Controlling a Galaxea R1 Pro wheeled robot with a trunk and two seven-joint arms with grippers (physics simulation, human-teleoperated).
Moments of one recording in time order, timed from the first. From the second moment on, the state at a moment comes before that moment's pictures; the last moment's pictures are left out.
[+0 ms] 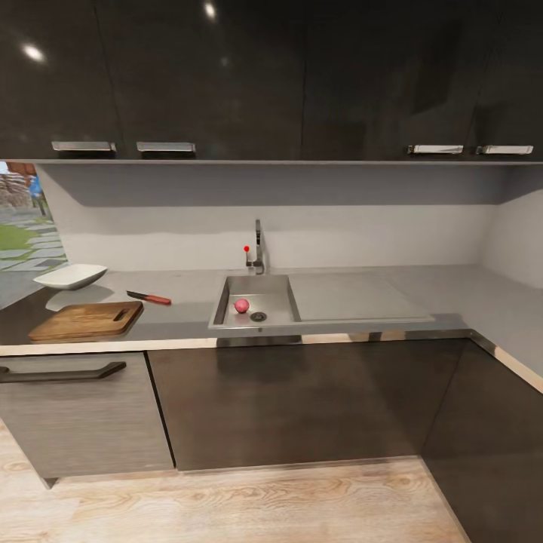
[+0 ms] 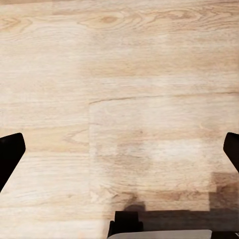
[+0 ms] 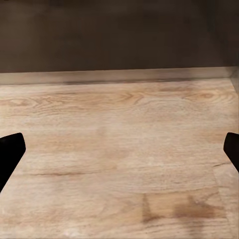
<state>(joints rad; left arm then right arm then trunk) 0.02 0.04 0.01 -0.48 0.01 -0.21 0.00 -0.01 -0.02 0.00 -0.51 0.00 -0.47 -0.02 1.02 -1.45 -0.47</state>
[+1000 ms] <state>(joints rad) 0.02 0.04 0.01 -0.47 0.01 -0.23 0.00 -0.01 -0.02 0.00 -0.51 0.00 -0.48 -0.02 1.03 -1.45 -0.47</state>
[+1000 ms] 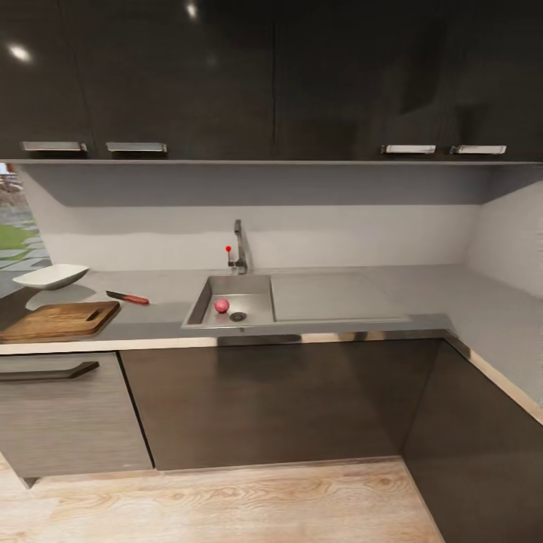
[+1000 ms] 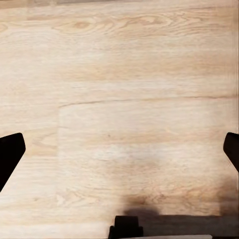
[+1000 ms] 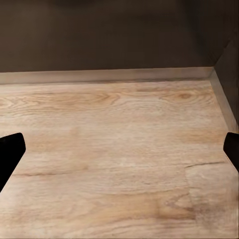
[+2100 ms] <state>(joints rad) 0.02 -0.05 0.00 -1.35 0.00 0.55 0.07 -0.01 -0.02 0.00 -0.48 0.00 -0.47 -0.02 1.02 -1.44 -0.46</state>
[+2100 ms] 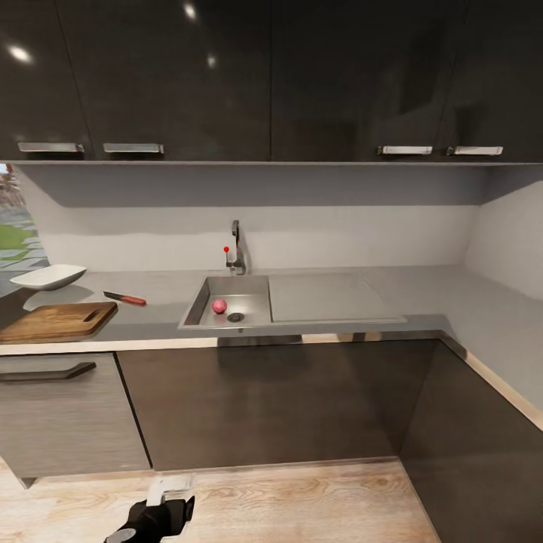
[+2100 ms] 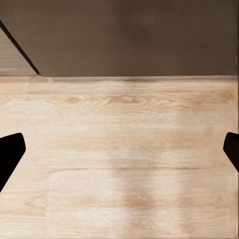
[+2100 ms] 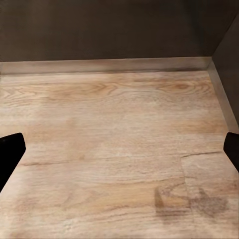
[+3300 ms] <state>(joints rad) 0.01 -0.07 -0.03 -1.55 0.00 0.90 0.07 -0.01 -0.02 0.00 -0.46 0.00 -0.47 -0.02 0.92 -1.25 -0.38</state>
